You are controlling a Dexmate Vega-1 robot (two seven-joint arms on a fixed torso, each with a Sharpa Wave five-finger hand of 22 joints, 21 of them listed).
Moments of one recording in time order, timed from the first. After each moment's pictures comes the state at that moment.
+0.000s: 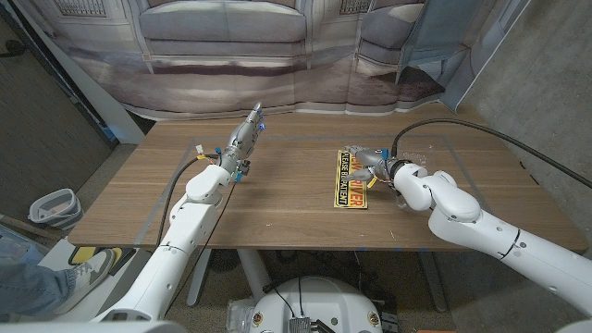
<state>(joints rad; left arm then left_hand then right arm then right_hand) 1.00 0.28 0.10 -1.58 -0.30 -0.10 -0.17 0.36 0.02 -0.03 0.08 0.36 -0.15 0.02 0.19 0.18 -0.14 -0.05 0.20 0.18 -0.17 0.00 0.19 0.18 -0.17 -0.03 0.21 0.18 -0.88 -0.90 -0.69 -2.10 -0.76 -0.49 0.32 0.59 0.00 0.16 -0.16 0.26 -0.14 -0.02 0.19 0.19 -0.07 0.07 0.19 0.19 0.04 0.08 0.19 0.18 0.17 0.11 0.20 0.18</state>
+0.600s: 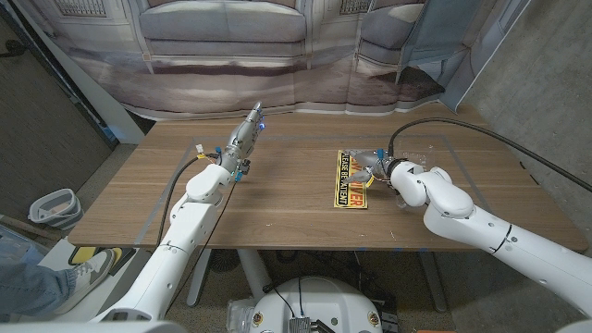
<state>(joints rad) 0.99 0.28 0.10 -1.58 -0.30 -0.10 -0.17 0.36 0.02 -0.03 0.08 0.36 -0.15 0.02 0.19 0.18 -0.14 -0.05 0.20 0.18 -0.17 0.00 0.19 0.18 -0.17 -0.03 0.21 0.18 -0.83 -0.87 -0.72 -2.06 -0.79 -0.50 0.40 0.60 -0.01 0.16 -0.16 0.26 -0.12 -0.02 0.19 0.19 -0.05 0.05 0.21 0.19 0.06 0.08 0.19 0.18 0.17 0.11 0.20 0.18</state>
